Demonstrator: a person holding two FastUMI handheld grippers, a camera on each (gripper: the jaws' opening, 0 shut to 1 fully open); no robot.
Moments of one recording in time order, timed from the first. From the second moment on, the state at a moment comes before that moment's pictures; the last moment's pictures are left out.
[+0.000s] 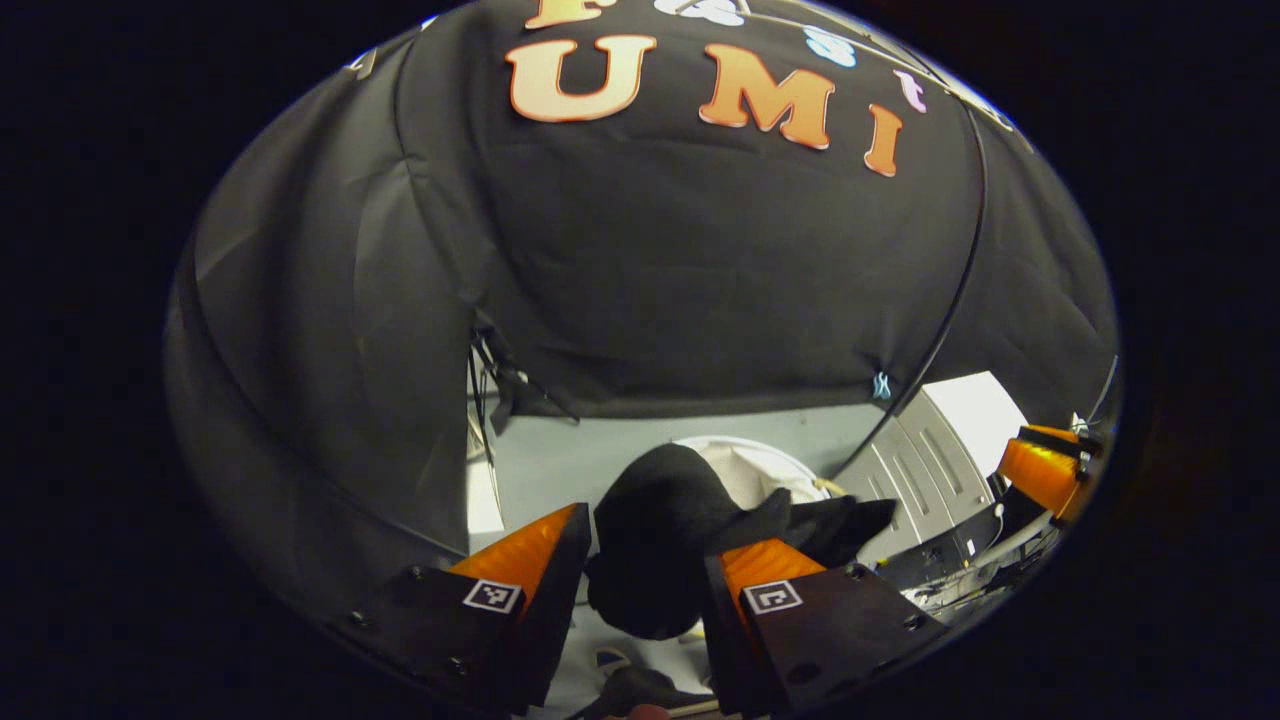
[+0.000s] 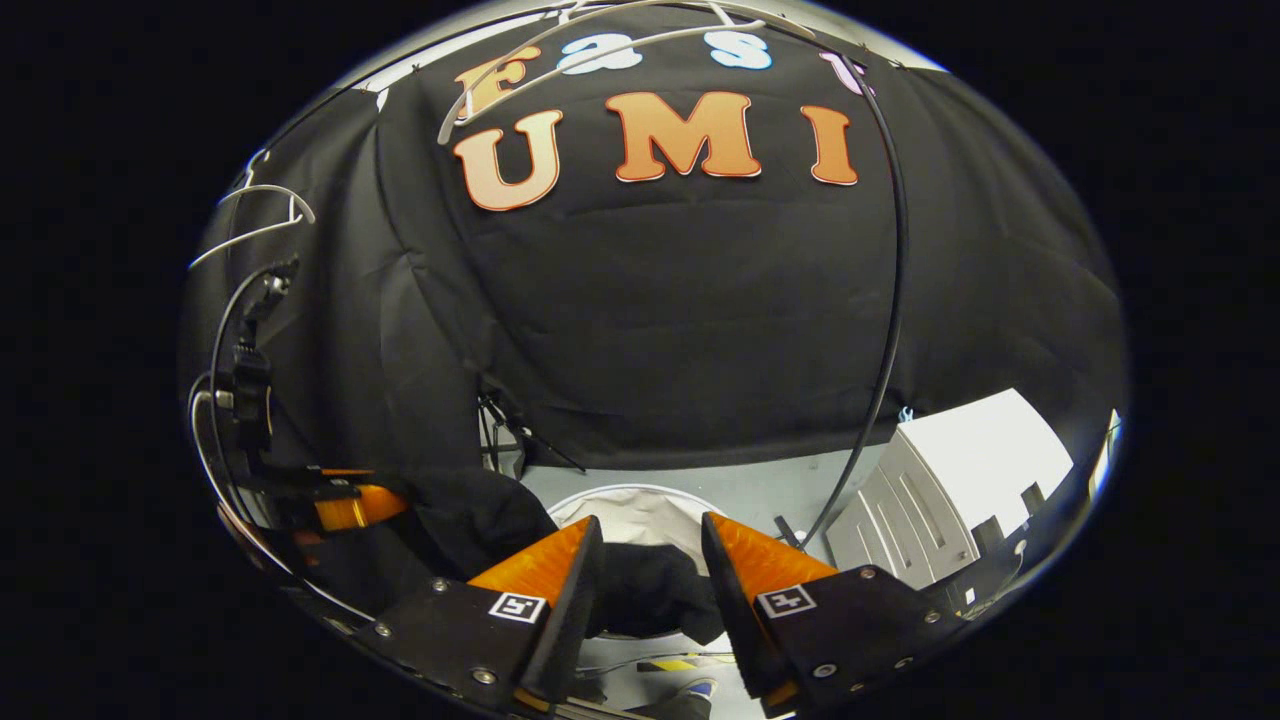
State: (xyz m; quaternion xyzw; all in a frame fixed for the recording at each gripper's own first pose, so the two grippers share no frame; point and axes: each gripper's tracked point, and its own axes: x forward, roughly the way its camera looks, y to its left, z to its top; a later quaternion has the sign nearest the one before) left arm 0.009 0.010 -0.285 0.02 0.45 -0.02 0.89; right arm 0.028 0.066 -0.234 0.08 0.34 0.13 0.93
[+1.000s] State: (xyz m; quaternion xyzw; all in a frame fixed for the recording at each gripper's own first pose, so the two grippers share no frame) left arm 0.050 0.009 -0.155 0.03 0.27 -0.01 0.96; right arm 0.046 0.047 -0.139 0.09 0.22 0.10 0.97
